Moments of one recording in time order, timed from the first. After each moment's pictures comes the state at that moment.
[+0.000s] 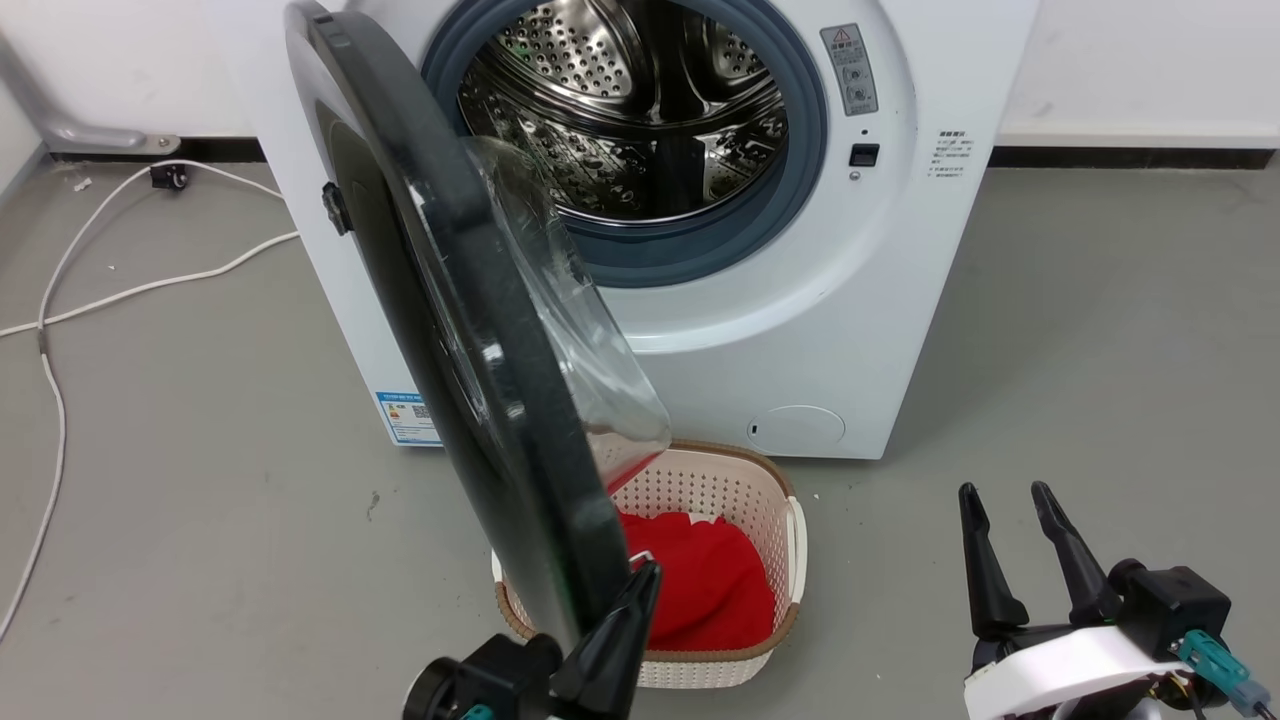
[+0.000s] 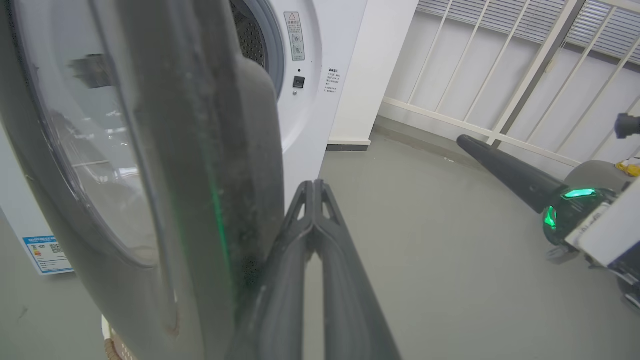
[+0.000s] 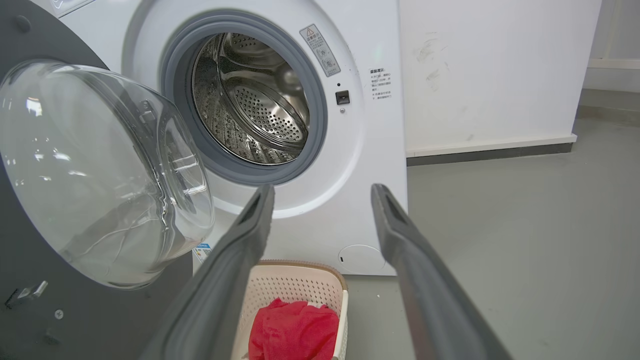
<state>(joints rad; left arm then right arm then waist) 0.01 0.13 -0.53 0.04 -0.37 0.03 -0.21 -0.01 -0.05 0.04 0.20 0.23 0.13 -0.26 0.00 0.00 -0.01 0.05</state>
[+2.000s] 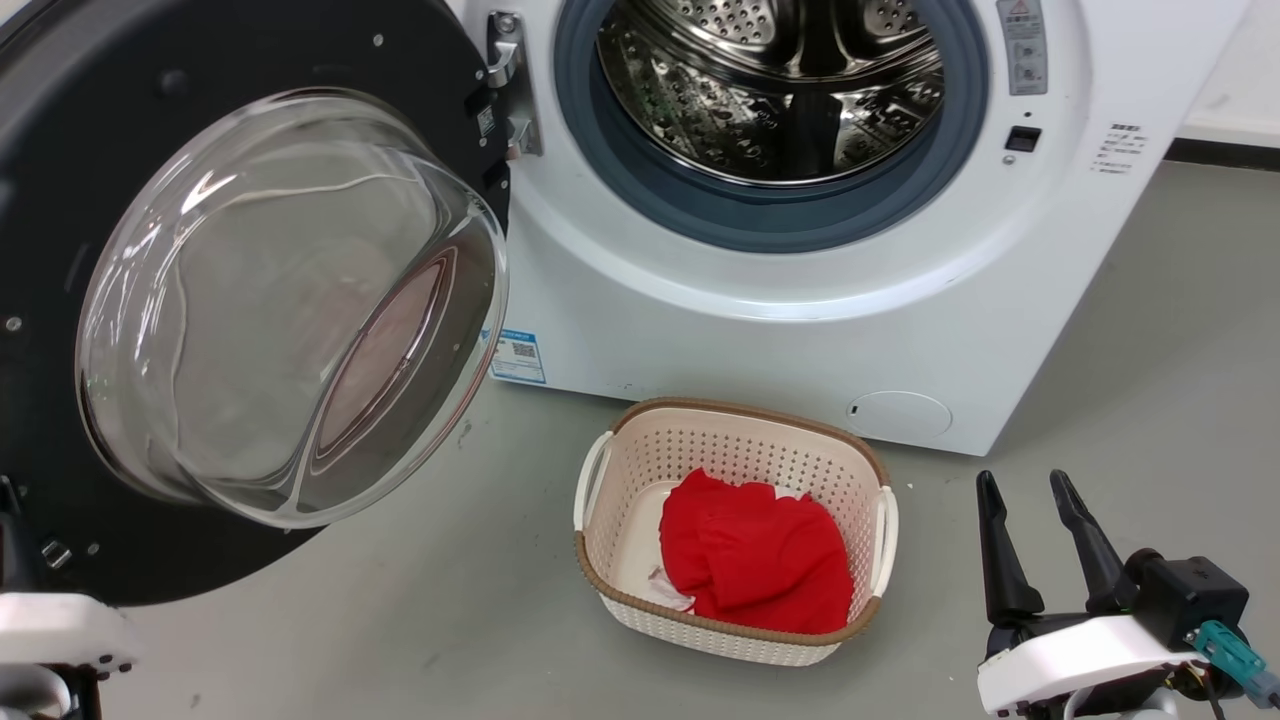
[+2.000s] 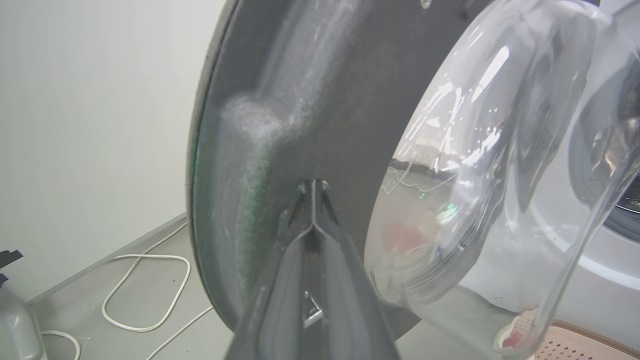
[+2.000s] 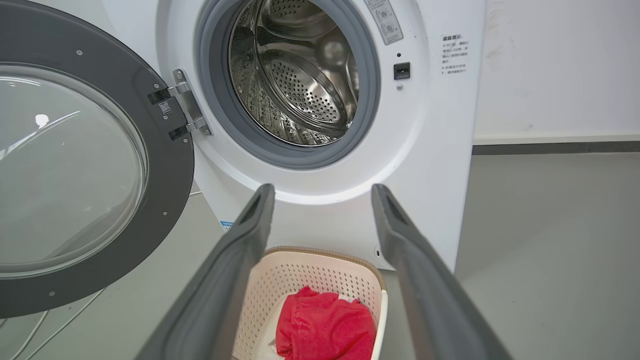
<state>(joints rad) -0.14 0.36 0.28 0.39 -0.34 0.01 -0.26 -0.03 -0.05 0.01 0.20 0.22 0.13 -0.26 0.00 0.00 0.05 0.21</state>
